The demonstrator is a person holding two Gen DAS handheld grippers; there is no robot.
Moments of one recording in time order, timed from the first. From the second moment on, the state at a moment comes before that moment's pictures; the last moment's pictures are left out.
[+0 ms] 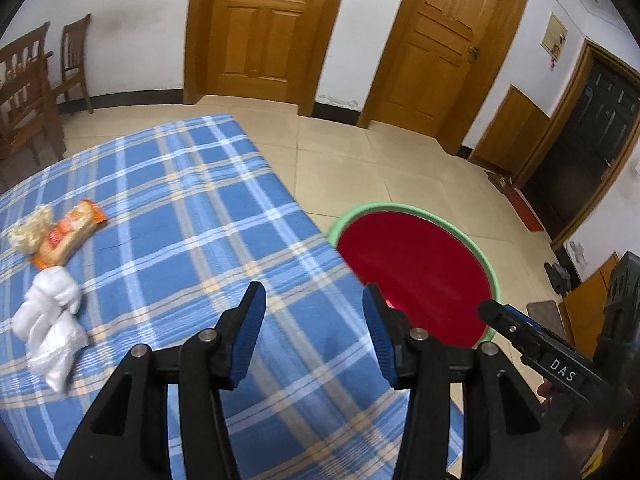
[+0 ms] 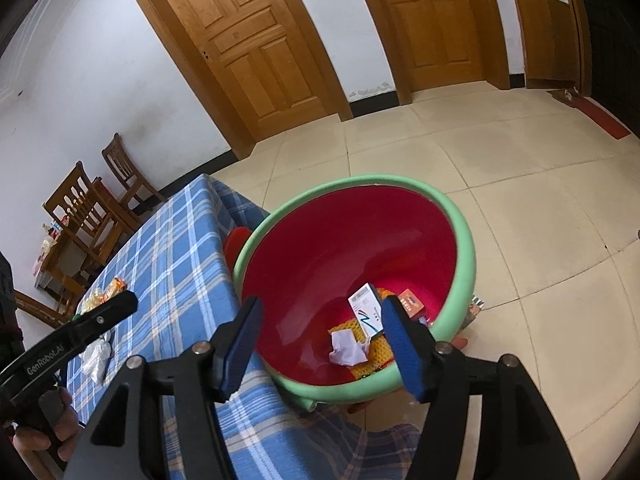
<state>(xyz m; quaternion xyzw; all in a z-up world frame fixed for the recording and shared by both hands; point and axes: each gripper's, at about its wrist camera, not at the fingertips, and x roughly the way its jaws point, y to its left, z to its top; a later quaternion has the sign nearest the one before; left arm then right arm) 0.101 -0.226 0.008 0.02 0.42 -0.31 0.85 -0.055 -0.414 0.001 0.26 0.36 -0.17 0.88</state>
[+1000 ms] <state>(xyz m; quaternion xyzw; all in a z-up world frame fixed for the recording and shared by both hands) 0.172 -0.082 0.002 -0.02 0.41 -0.16 0.90 -0.027 -0.375 -0.002 0.25 0.38 -0.16 0.88</state>
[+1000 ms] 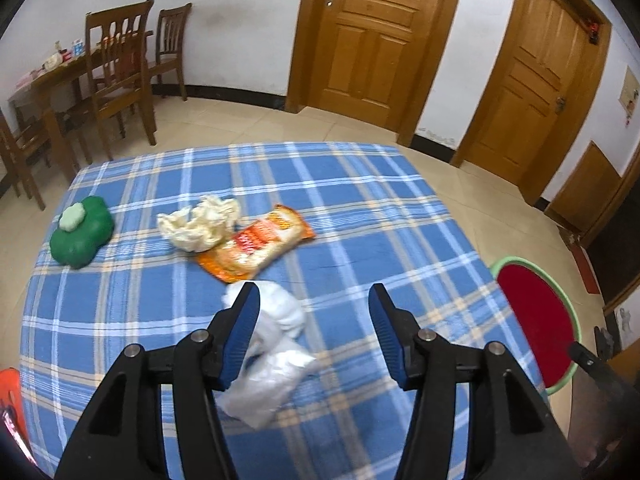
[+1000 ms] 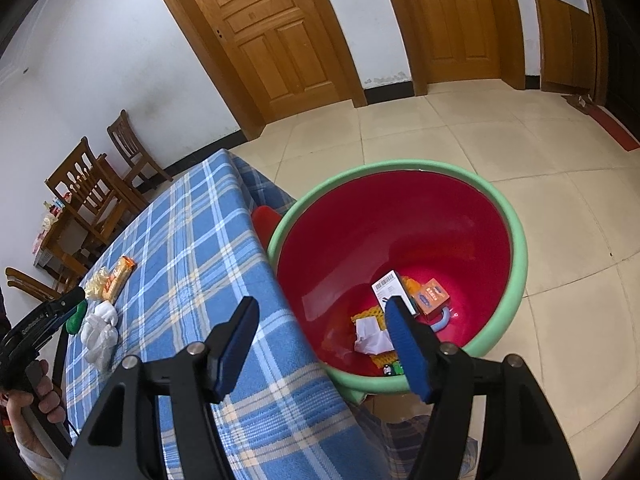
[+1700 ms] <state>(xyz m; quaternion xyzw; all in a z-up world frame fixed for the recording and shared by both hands) 0.204 -0.057 -0.049 -0.03 0.47 -0.13 0.87 -0.022 -0.373 -0.004 0.24 0.39 -0.17 0.87</state>
